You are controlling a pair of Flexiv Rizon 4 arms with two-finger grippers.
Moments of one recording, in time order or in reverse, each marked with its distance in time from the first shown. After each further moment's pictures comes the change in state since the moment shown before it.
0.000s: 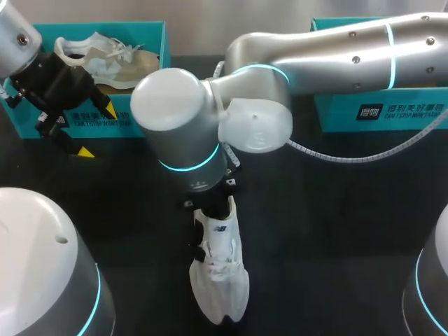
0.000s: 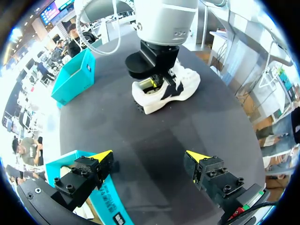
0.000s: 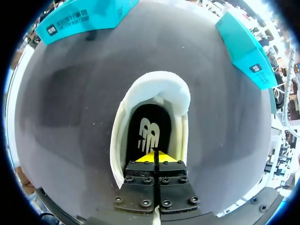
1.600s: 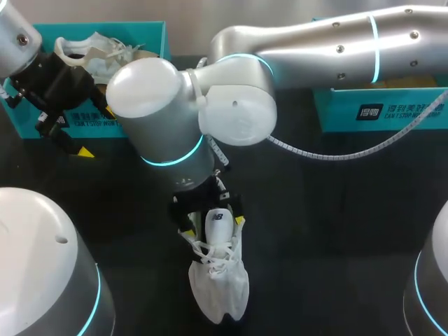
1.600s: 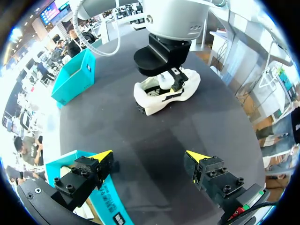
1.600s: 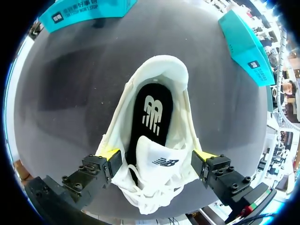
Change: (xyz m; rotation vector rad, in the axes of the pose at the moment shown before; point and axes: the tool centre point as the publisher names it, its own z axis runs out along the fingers) left arm 0.000 0.000 0.000 0.000 0.000 0.000; right arm 0.009 -0.029 -0.025 0.090 -0.033 -0.035
